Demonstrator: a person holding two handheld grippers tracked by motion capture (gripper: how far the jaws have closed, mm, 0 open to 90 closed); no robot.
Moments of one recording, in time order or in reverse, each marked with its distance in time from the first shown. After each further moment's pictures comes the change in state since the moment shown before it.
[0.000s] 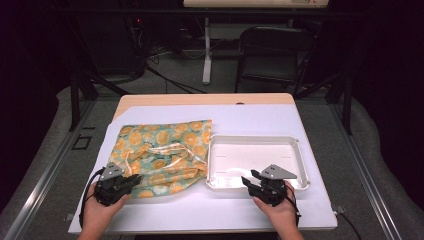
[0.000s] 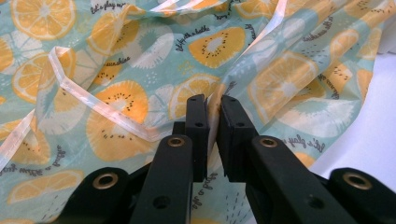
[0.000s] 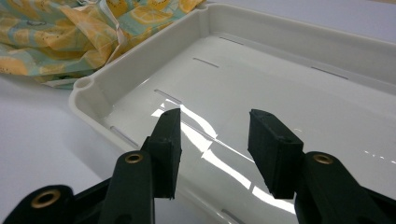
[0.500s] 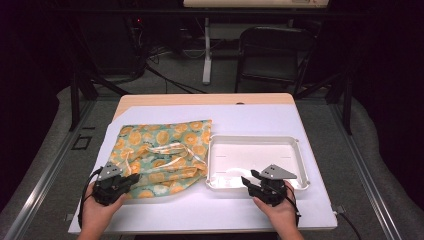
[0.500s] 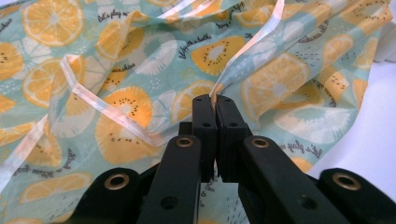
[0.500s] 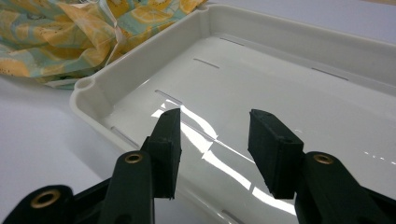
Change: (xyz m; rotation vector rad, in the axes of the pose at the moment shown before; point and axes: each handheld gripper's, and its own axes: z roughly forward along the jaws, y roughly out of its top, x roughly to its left) left arm 0.000 0.002 -0.005 -0.028 0.012 -0.013; right arm 0.000 0.000 0.000 -0.004 0.003 -0.001
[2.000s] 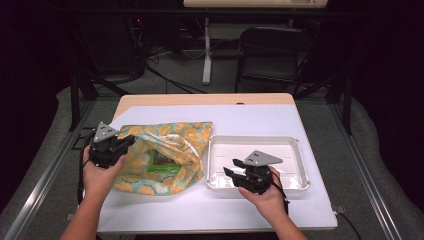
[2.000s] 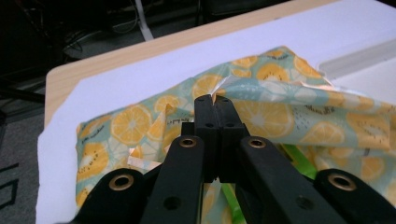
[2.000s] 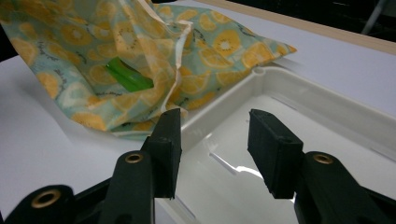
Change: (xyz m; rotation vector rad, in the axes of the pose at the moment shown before) left arm 0.015 0.101 -0.015 -0.145 0.157 -0.016; right arm 0.030 0.060 0.009 -0.025 0.132 -0.072
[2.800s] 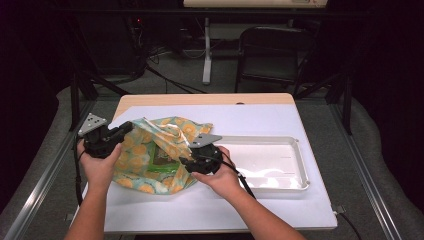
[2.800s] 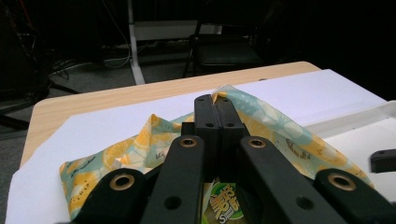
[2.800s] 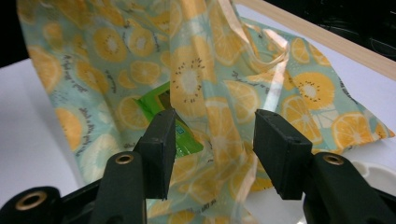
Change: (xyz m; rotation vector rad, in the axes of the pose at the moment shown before) left arm 0.018 0.009 0.000 -0.196 -0.069 -0.129; right arm 0.059 0.070 0.095 0.081 0.087 -0.138
